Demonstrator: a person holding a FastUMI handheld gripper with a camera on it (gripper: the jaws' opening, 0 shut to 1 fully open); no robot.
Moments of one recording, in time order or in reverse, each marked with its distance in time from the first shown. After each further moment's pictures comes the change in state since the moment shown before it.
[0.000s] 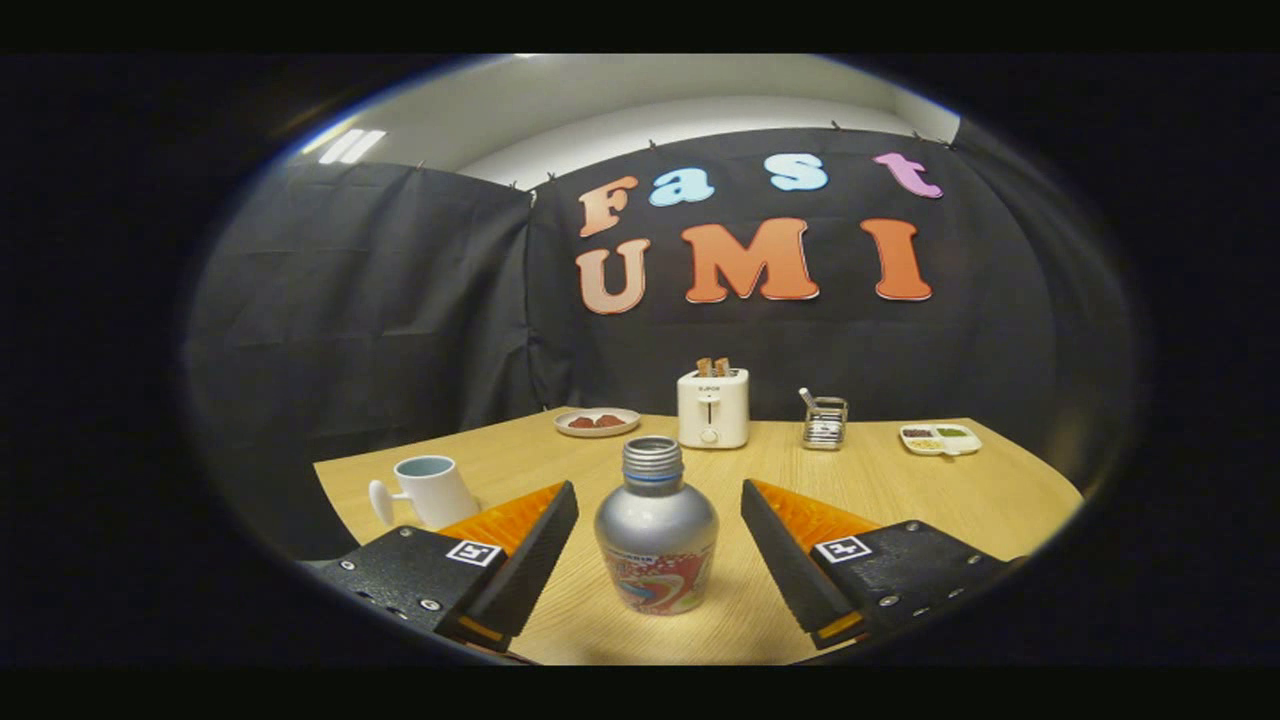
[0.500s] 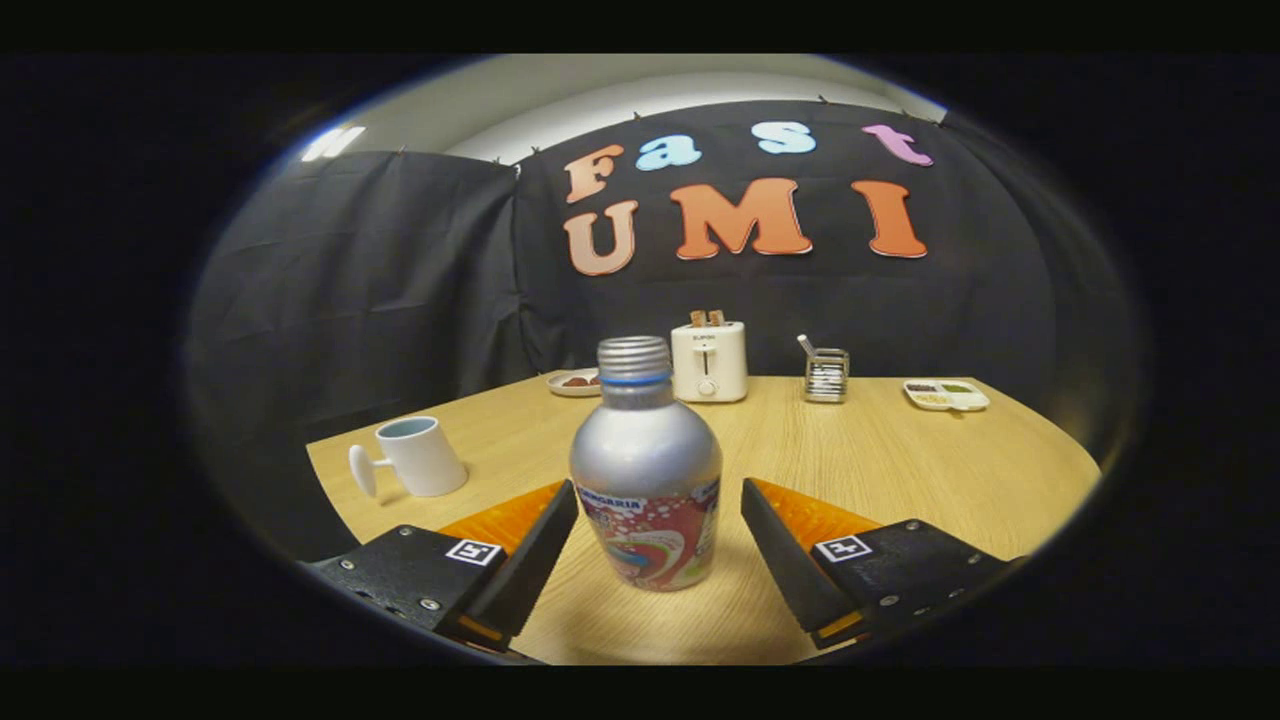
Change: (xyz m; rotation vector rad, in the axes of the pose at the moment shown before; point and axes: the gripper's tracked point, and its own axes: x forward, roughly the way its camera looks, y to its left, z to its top) arm 0.007 -0.008 -0.057 0.035 0.136 -0.026
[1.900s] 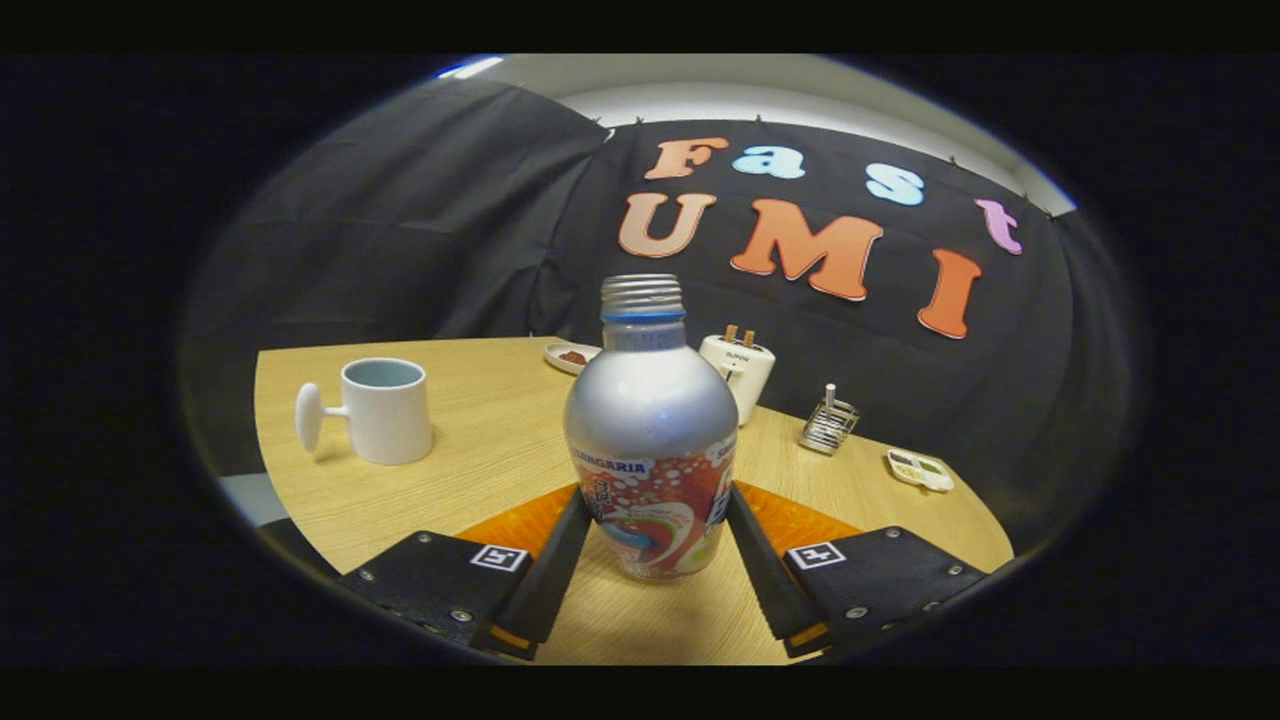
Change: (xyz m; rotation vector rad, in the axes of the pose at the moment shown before) arm 0.039 0.044 0.024 -0.419 -0.011 -0.084
